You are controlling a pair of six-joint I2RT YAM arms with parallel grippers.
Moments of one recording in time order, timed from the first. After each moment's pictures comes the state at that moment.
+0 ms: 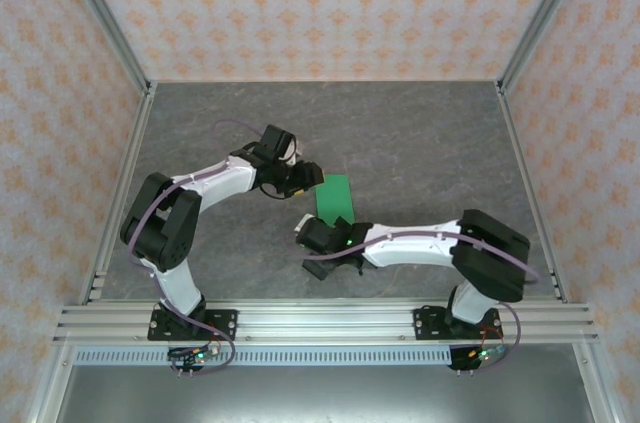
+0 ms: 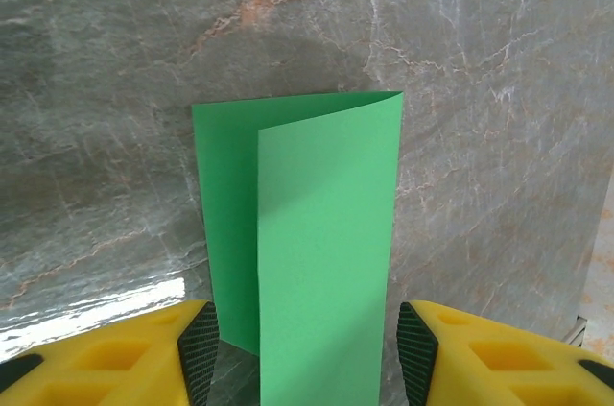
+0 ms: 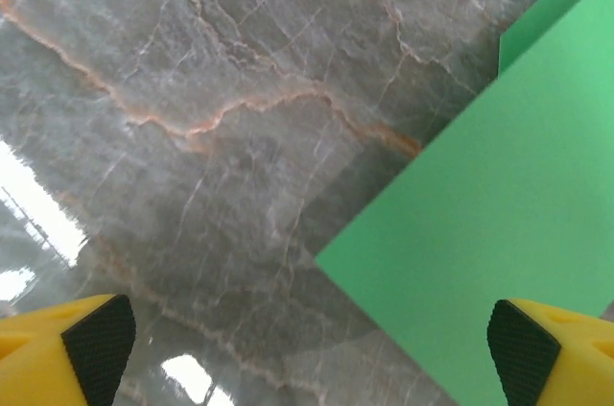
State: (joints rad) left arm -0.43 1.77 1.10 -0.33 0.45 -0.77; right arm 1.17 1.64 0.91 -0.43 0.31 0.14
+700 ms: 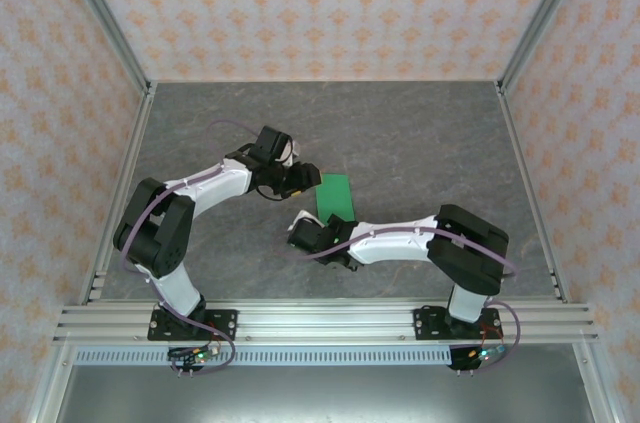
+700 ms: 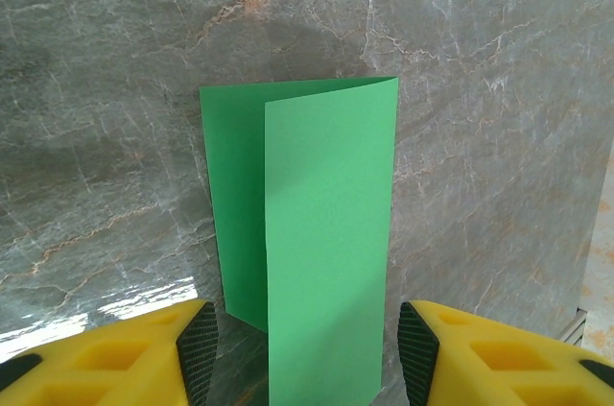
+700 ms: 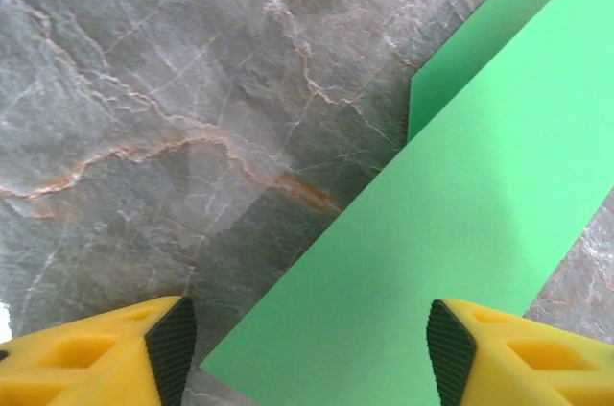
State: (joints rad) left arm -0.42 1.72 1.08 -0.34 0.45 -0.75; right arm 1.17 1.74 0.97 -0.44 0.51 0.07
